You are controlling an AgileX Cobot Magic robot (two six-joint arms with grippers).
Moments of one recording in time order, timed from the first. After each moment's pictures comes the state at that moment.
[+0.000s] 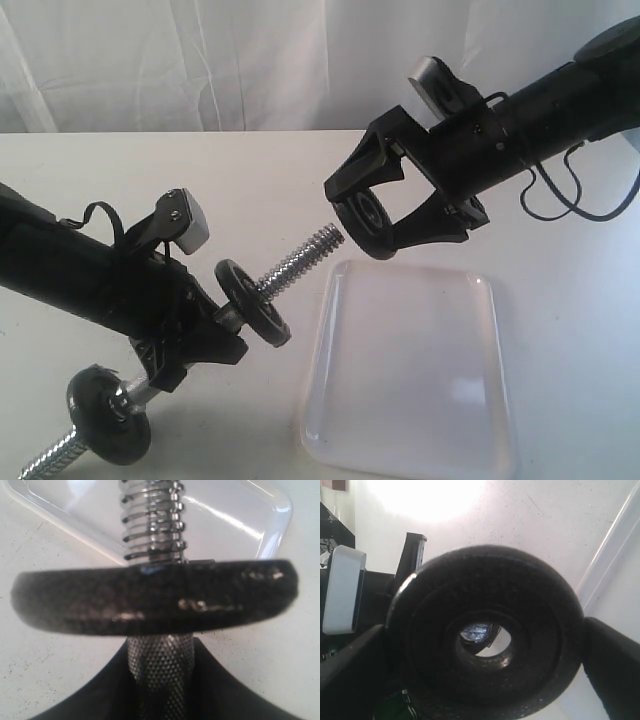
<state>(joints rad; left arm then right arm) -0.36 1.64 -0.80 -1.23 0.79 1.77 0.15 1.82 -1.29 1.04 1.19 -0.54</state>
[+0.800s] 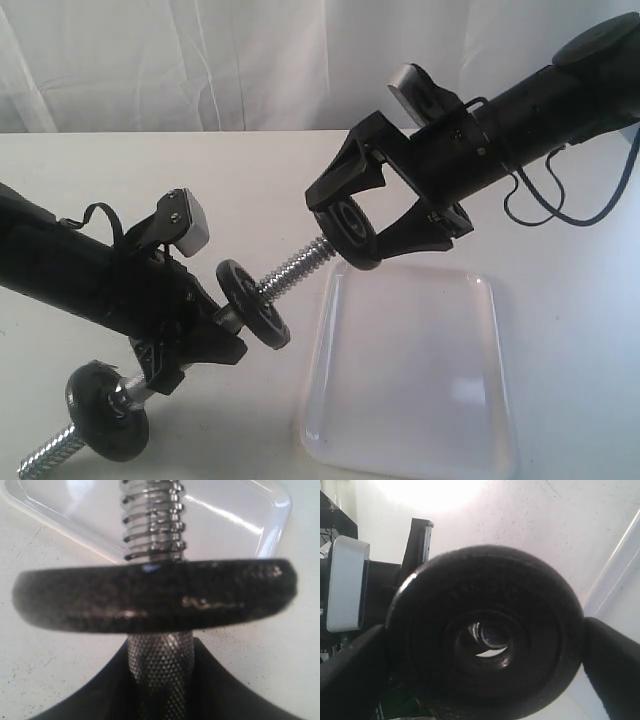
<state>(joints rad) -0.36 1.64 -0.80 -1.23 0.79 1.81 0.20 1.82 -1.29 1.04 1.20 -0.50</state>
